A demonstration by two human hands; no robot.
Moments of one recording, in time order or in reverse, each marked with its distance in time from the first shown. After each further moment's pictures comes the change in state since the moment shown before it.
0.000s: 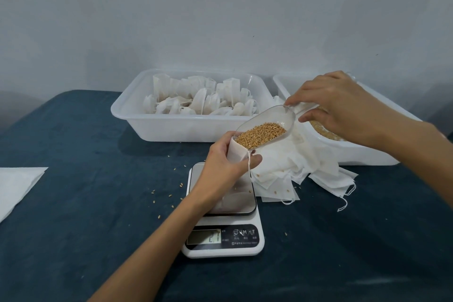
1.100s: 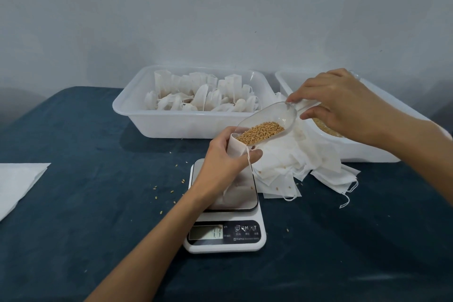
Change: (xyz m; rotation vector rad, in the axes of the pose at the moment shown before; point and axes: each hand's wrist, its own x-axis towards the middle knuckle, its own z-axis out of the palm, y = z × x) left_hand -0.001 0.003 -0.002 0.033 0.026 -0.031; right_hand -0.002 0.000 0.004 0.014 0.014 0.003
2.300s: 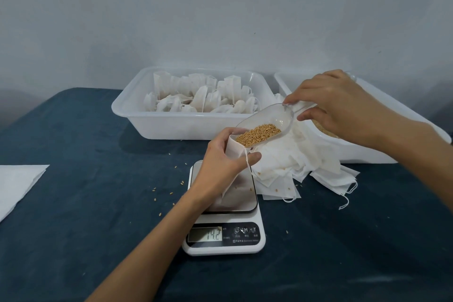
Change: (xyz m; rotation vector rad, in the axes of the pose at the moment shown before) left_hand -0.001 0.002 -0.001 0.003 0.007 -0.005; right_hand 0.002 -0.003 0.001 -0.029 0.009 -0.021
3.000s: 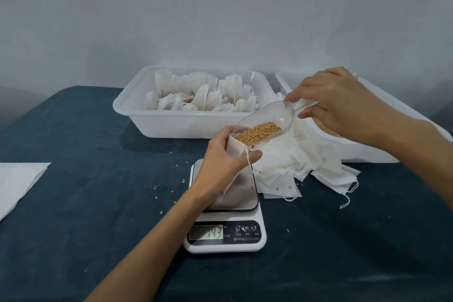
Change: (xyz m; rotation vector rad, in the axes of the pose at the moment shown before) left_hand 0.000 0.002 0.000 -0.004 0.005 0.004; right_hand 0.002 -0.002 -0.001 -0.002 0.011 -0.003
